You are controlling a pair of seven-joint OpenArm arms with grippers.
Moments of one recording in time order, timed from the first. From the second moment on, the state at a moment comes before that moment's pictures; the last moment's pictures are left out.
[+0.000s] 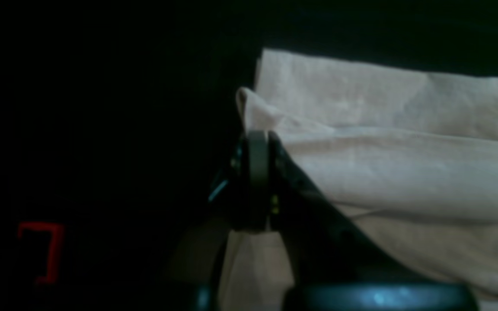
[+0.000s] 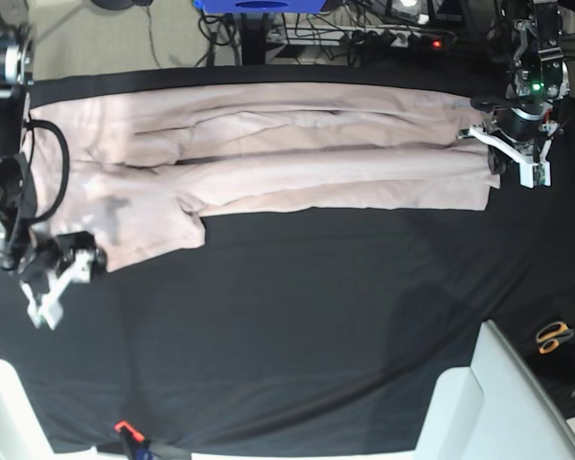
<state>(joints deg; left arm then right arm) 22.5 -19.5 -18.3 80.6 -18.5 -9.9 17.2 17.6 19.6 3.8 54.1 25.0 22.4 -50.2</state>
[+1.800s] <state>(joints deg) 22.4 -19.5 -17.9 80.8 -18.5 -9.9 17.0 -6.7 16.0 19.7 92.2 26.1 22.4 -67.5</state>
